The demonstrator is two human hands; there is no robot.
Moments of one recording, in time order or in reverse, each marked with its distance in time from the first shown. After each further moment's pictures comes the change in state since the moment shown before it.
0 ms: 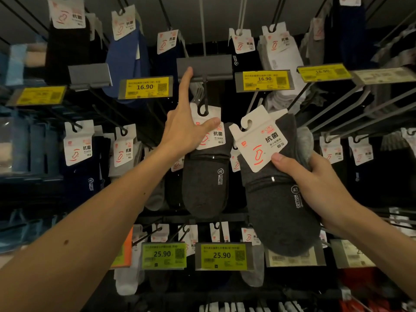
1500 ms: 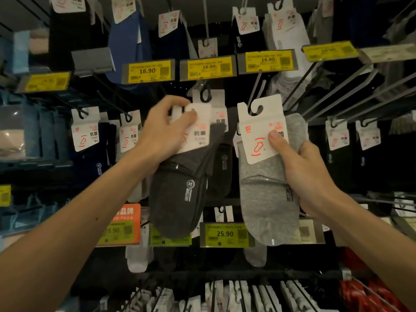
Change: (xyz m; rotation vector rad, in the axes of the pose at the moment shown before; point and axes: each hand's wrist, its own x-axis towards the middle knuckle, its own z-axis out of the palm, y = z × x) left_hand -0.057 0.017 -0.040 -0.149 -0.001 -0.267; right_hand -0.002 0.007 0.025 0.169 0.048 0.056
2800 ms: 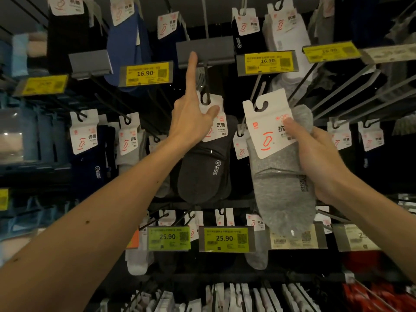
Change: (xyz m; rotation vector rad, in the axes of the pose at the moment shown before) left_hand 0.058 -0.010 0.051 0.190 0.060 0.337; right_hand 0.025 -0.013 -0.017 -0.076 0.058 0.002
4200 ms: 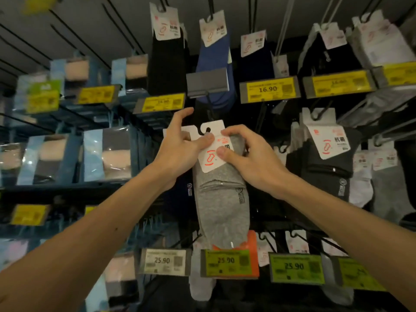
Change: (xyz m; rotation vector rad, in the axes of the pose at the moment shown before) left_hand -0.029 -0.116 -0.199 -0.364 -0.061 -0.400; right_hand 0.018 0.020 0.274 -0.417 -0.307 -0.385
